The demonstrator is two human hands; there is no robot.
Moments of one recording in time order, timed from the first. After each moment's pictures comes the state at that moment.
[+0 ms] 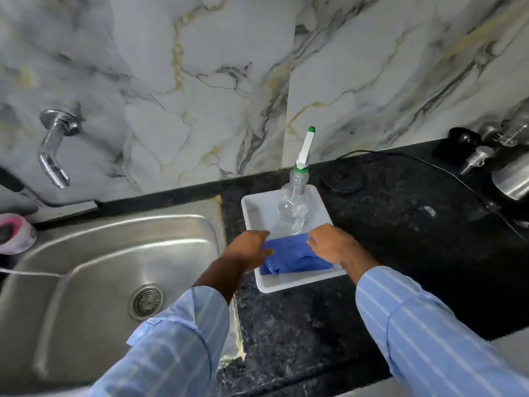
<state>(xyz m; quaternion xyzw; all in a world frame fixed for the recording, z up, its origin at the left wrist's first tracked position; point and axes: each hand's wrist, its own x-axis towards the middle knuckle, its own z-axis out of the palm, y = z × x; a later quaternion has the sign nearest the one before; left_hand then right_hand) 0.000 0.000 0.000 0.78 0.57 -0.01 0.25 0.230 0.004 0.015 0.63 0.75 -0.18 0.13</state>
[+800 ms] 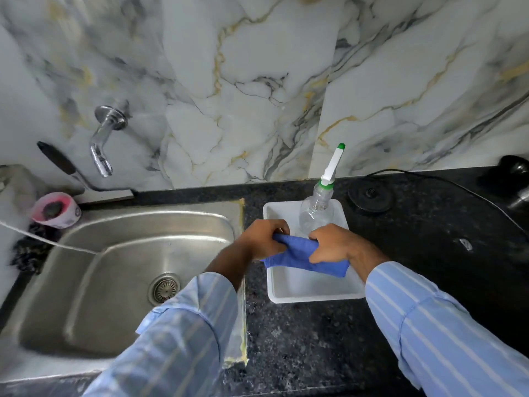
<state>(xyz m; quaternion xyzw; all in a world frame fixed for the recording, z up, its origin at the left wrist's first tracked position) -0.008 0.022 0.034 0.73 0.58 0.11 0.35 0.210 0.042 0.056 0.56 0.76 -0.29 0.14</state>
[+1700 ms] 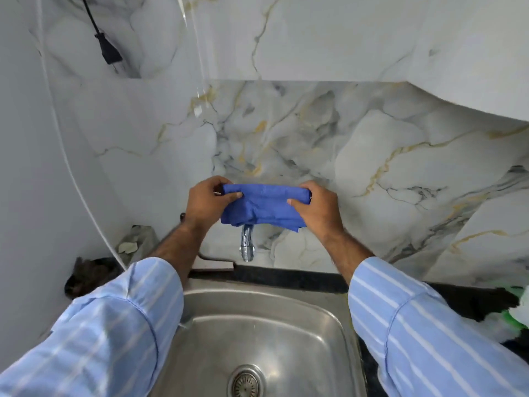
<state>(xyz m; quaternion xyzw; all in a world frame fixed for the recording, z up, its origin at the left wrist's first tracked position) -0.438 0.114 0.204 0.49 0.72 0.47 0.14 -0.196 0.178 0.195 0.51 0.72 -0.22 -0.42</state>
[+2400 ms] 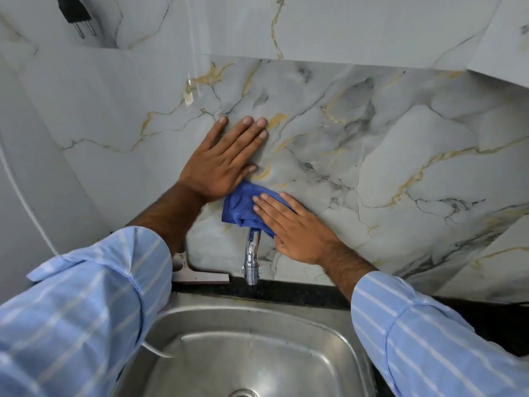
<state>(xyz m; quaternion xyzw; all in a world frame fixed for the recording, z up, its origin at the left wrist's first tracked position) -0.493 0.208 0.220 0.72 0.46 0.19 -0.48 -0.241 0.224 0.133 0.23 0.93 0.29 -0.05</state>
